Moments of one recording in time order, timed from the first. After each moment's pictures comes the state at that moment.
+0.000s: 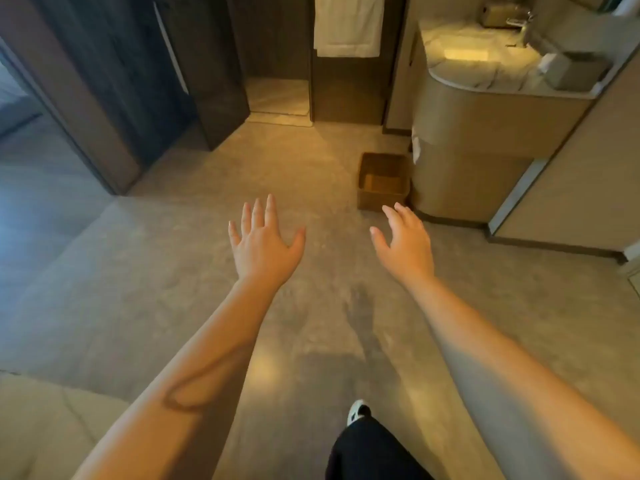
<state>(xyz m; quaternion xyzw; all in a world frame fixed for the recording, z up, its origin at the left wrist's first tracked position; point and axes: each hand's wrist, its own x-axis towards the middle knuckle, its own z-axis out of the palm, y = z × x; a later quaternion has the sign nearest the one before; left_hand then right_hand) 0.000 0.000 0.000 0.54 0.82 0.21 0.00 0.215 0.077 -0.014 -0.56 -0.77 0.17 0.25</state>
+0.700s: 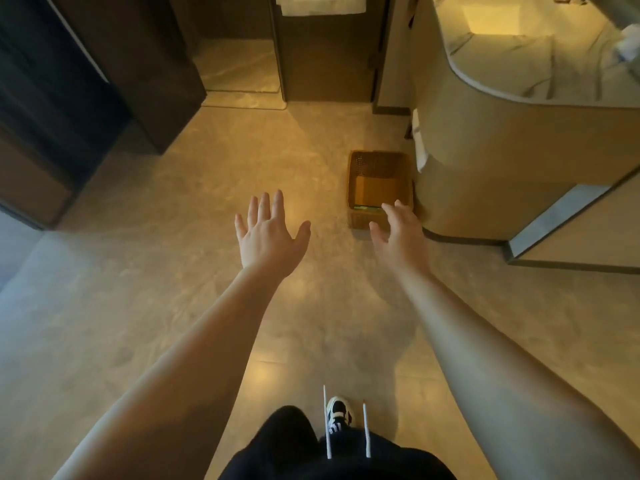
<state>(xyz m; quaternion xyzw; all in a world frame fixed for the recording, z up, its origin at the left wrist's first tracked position) -0.083 0.500 -0.059 0.58 0.80 0.13 0.04 0.129 0.541 -0.068 -0.62 -0.72 0.22 0.24</state>
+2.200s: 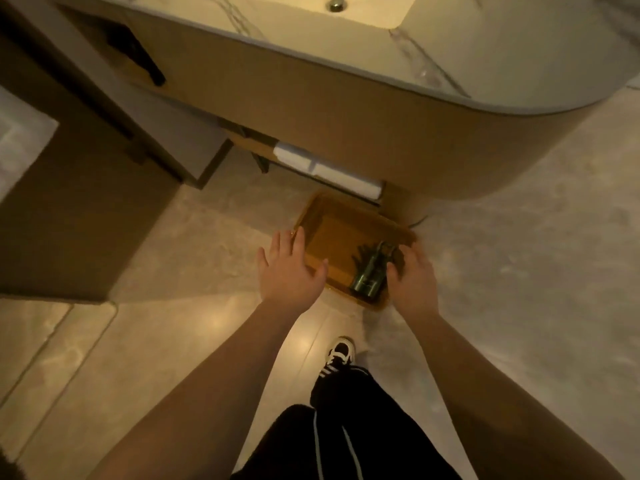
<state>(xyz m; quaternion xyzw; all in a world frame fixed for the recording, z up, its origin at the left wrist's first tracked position) -0.154 1.347 -0.213 0.94 0.32 -0.07 0.10 -0.047 1.165 -0.246 -0.93 -0.13 0.19 0.30</state>
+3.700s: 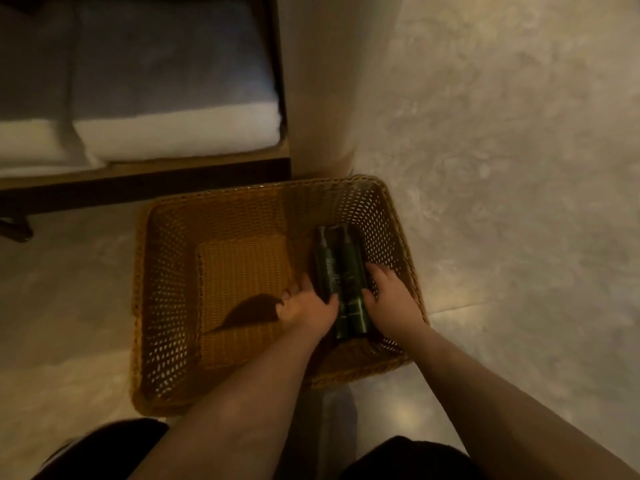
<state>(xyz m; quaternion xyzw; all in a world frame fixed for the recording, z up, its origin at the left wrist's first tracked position) 0.023 1.369 -0.803 0.93 0.14 -0.29 0.17 0.012 1.222 -0.750 -0.93 0.09 0.20 0.28</state>
